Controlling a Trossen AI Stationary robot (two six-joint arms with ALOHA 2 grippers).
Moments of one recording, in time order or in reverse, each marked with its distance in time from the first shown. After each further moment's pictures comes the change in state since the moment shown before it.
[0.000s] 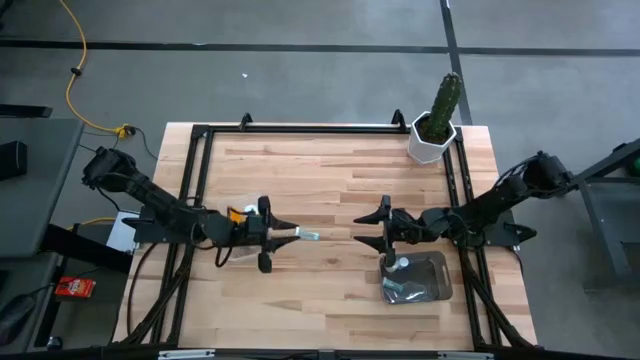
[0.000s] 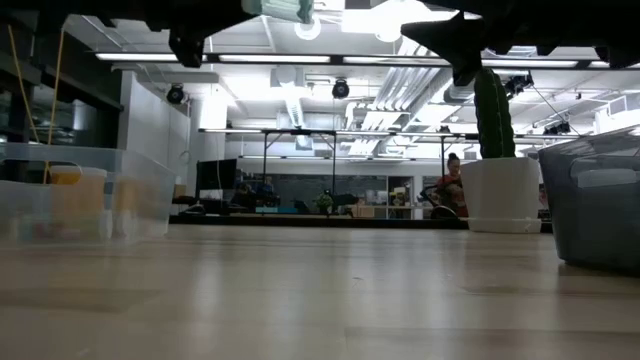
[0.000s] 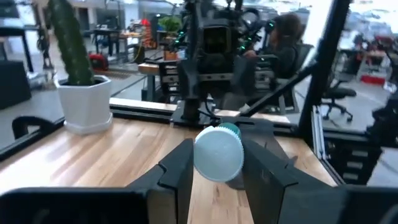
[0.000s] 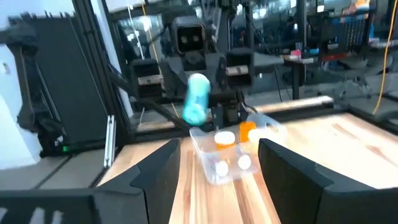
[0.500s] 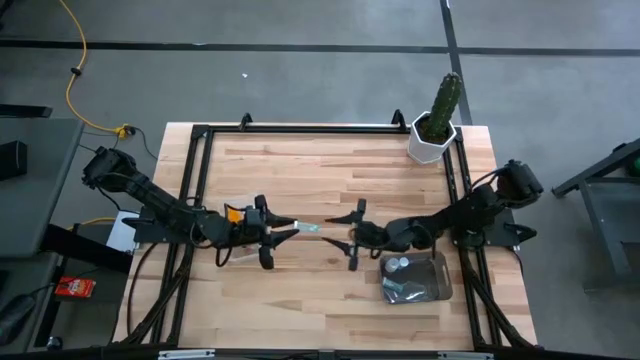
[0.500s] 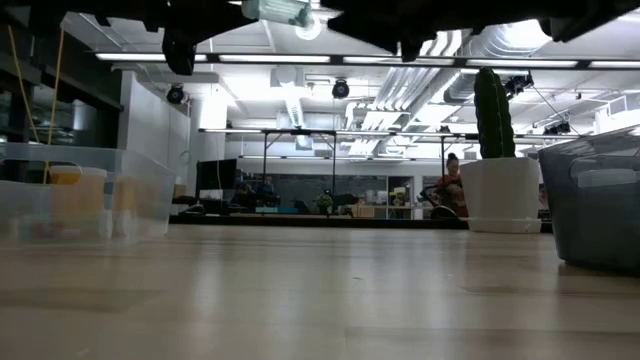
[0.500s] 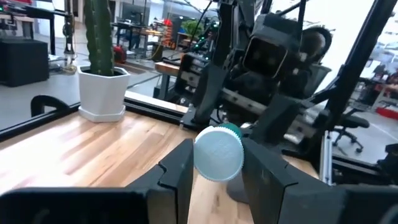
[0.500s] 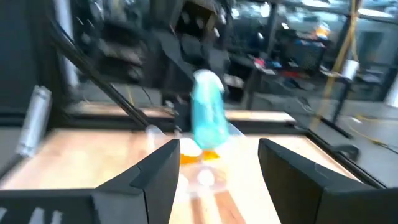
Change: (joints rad) left arm -0.016 0.000 0.000 0.014 -0.113 -0.131; right arm -0.001 0.297 0.340 -0.116 0.154 -0.245
